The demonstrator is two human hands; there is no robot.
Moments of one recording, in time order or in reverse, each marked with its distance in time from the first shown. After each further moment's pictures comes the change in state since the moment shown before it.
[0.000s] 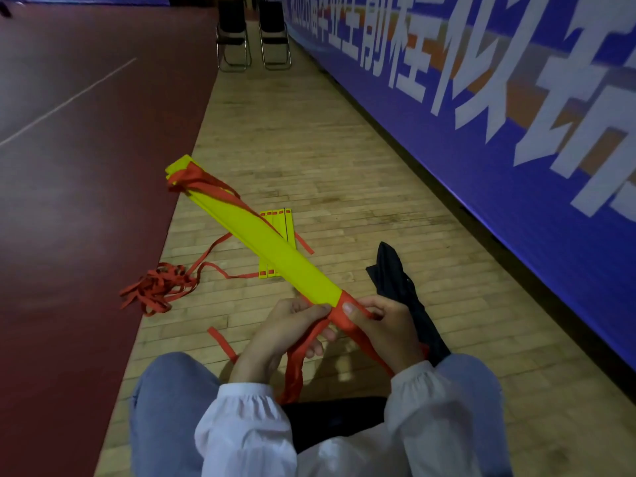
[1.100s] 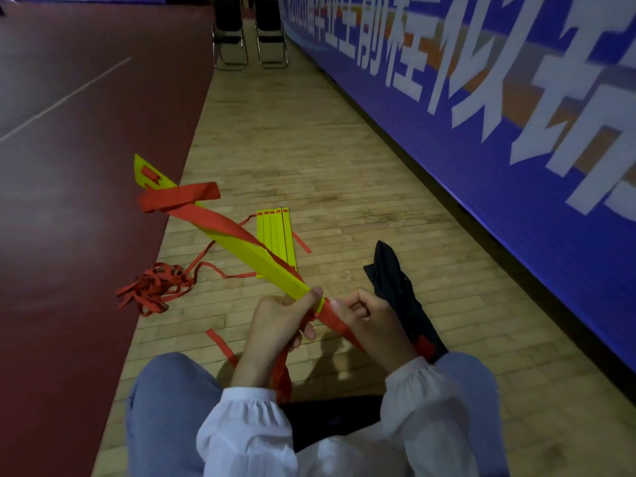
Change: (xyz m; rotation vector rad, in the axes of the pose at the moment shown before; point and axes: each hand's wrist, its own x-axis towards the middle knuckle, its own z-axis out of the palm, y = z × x) left_hand 0.003 -0.003 0.003 0.061 0.320 0.077; right_hand -0.002 -0.015 0.005 -0.098 -0.128 -0.088
